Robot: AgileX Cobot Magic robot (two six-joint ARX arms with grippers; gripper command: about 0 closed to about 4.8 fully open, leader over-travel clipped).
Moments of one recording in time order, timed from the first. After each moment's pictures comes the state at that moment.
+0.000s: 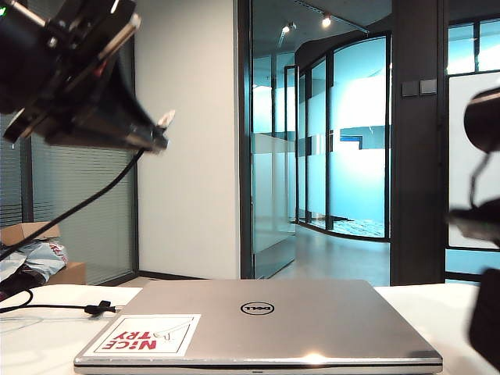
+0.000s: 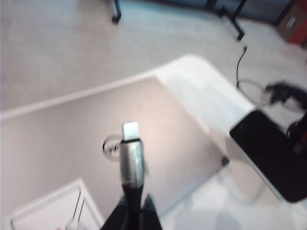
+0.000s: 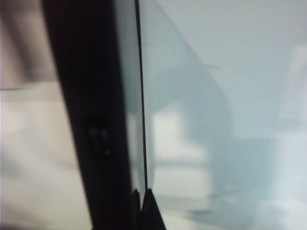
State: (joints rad) left arm -0.61 1.02 0.46 0.15 0.16 -0.22; right arm 0.21 1.54 0.77 -0.77 -0.14 0.27
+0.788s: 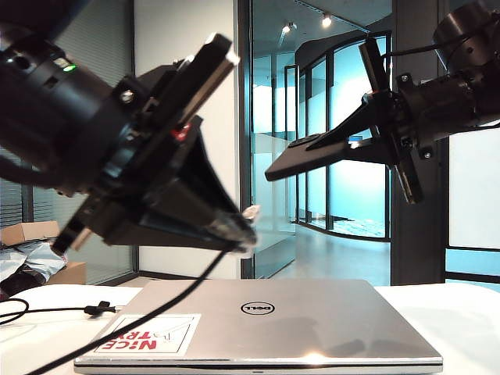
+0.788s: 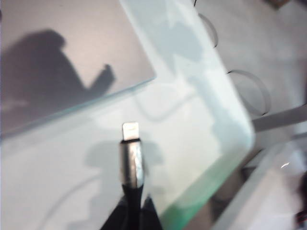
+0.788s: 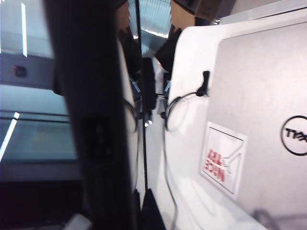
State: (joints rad) left arm -0.93 1.28 0.43 0.28 0.16 -0.67; right arm 0.21 1.60 0.82 0.30 -0.96 0.86
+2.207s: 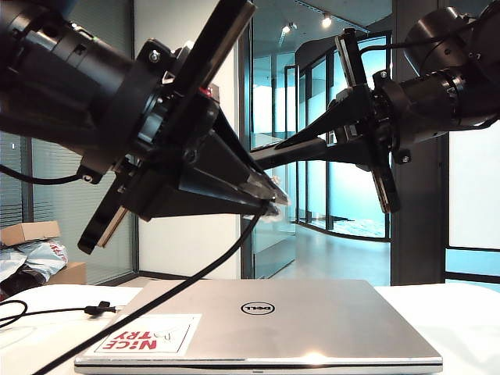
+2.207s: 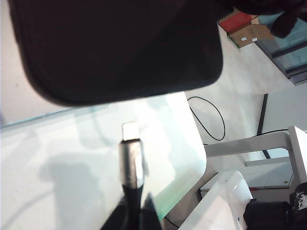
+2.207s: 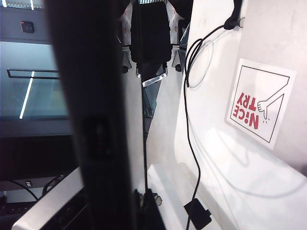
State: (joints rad) left arm -0.96 1.29 0.43 0.41 0.16 -0.85; right arm 0.31 1.61 0.82 0.21 -1.06 0.86
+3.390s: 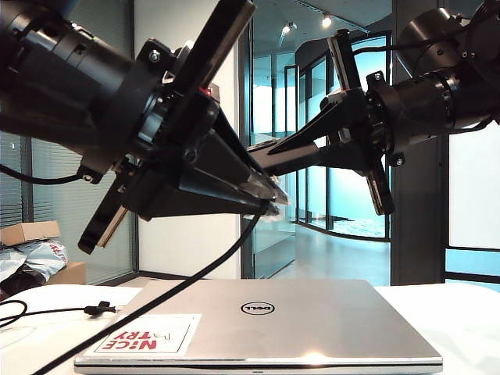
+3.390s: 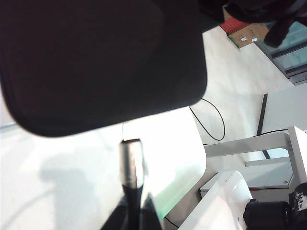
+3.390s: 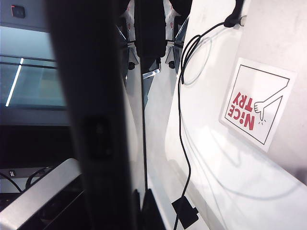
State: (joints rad) left arm -0.96 1.29 0.43 0.41 0.16 -0.85; right arm 0.34 1.61 0.82 0.19 -1.04 0.78
